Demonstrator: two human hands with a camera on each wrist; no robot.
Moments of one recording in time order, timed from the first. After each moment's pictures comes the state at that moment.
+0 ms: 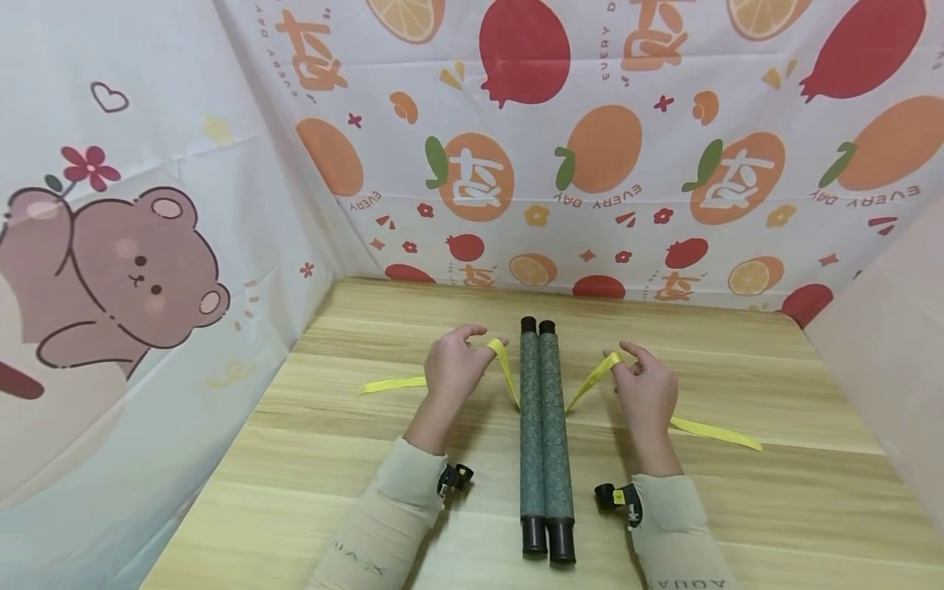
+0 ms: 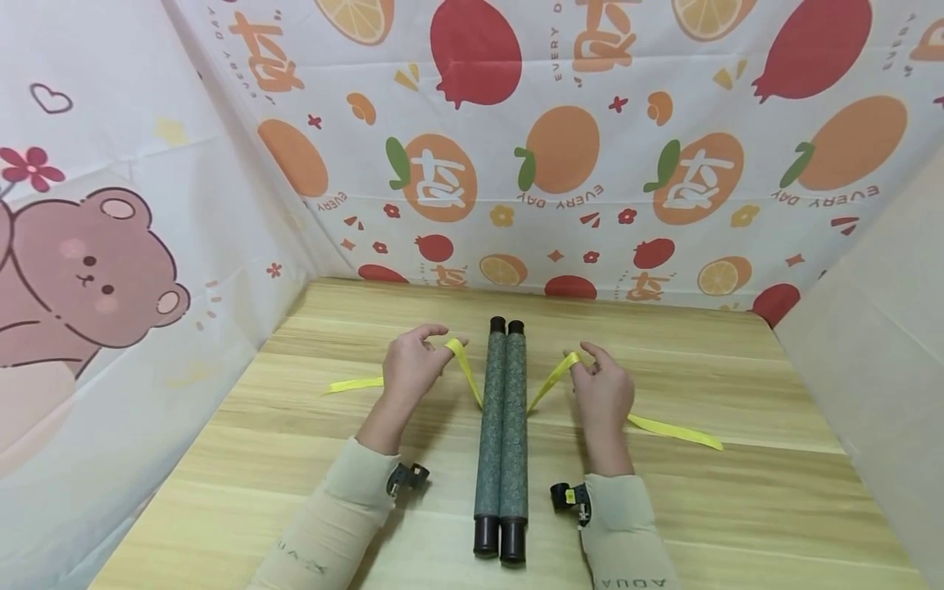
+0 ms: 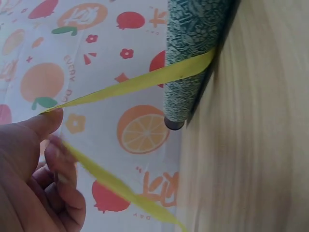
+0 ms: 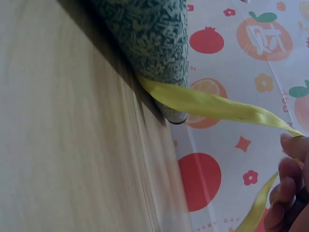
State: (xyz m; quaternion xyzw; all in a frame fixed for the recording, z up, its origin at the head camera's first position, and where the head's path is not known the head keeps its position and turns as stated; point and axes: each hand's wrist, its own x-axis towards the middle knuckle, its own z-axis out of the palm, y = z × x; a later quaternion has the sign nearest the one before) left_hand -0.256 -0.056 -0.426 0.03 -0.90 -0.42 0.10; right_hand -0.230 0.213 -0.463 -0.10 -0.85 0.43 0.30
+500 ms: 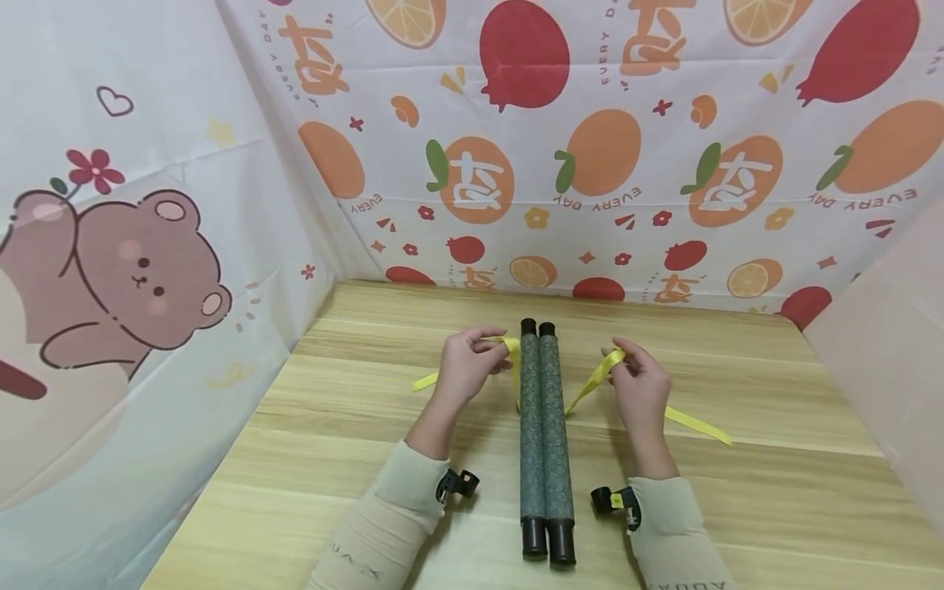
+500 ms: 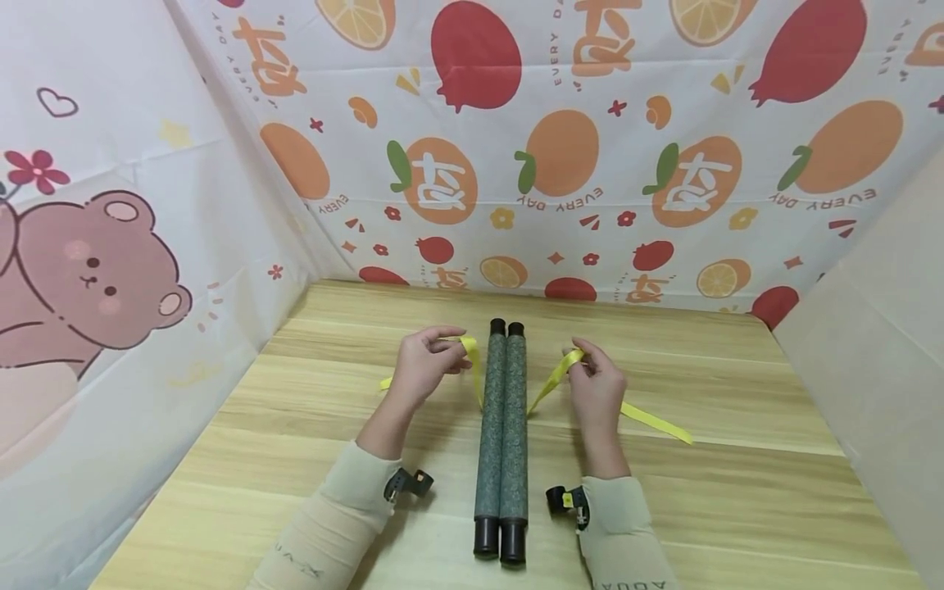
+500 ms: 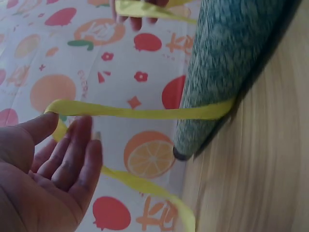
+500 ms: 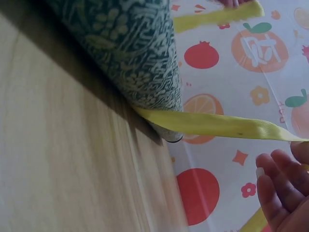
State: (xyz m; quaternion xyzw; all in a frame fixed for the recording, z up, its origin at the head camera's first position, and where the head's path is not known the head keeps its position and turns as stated) left_hand -0.254 -0.050 -0.423 -0.04 -0.73 -0.68 0.00; right_hand -0.228 0.202 -0.460 -0.06 -0.76 0.58 0.29
